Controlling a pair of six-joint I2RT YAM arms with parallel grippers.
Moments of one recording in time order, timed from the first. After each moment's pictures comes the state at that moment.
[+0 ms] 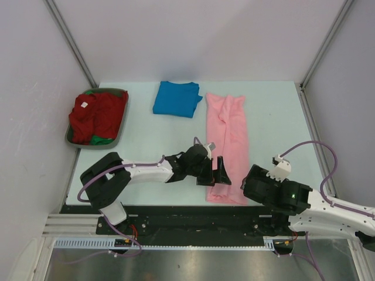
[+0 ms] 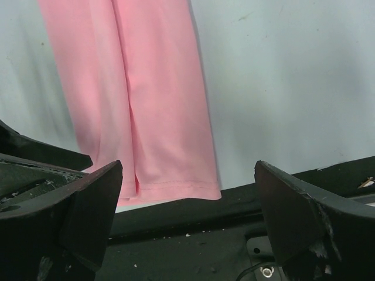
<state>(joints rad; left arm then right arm) -1.00 1.65 0.85 0.11 0.32 -0.99 1.22 0.67 0.65 -1.17 0.76 1.52</state>
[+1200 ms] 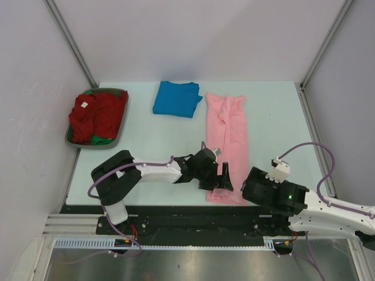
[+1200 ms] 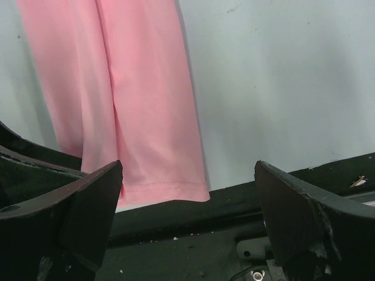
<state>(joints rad) -1.05 1.75 0.93 0.00 0.28 -0.97 1.24 0.68 0.60 -1.18 0.76 1.54</state>
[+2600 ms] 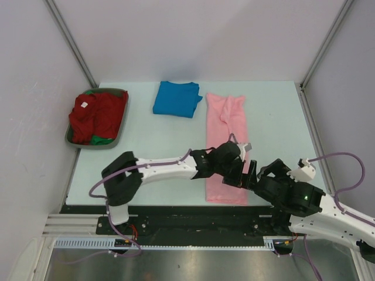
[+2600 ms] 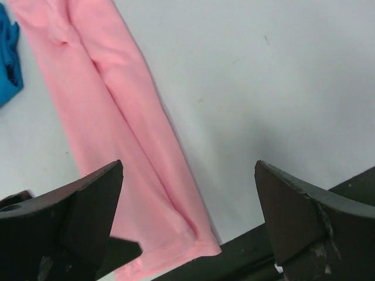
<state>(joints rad) -1.18 1.88 1.32 -0.13 0.35 -0.90 1.12 0.55 0.63 -1.35 0.97 1.76</state>
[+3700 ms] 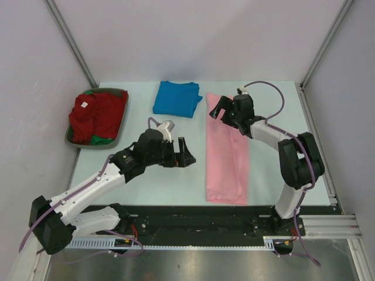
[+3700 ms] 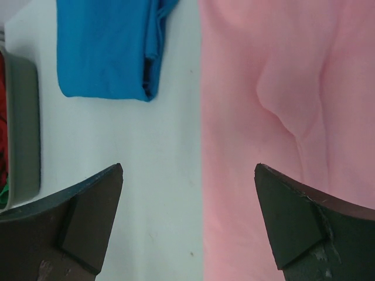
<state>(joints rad) -0.73 1.05 0.84 -0.40 0.14 -0.68 0.37 1.76 1.15 0.04 -0.05 0.70</state>
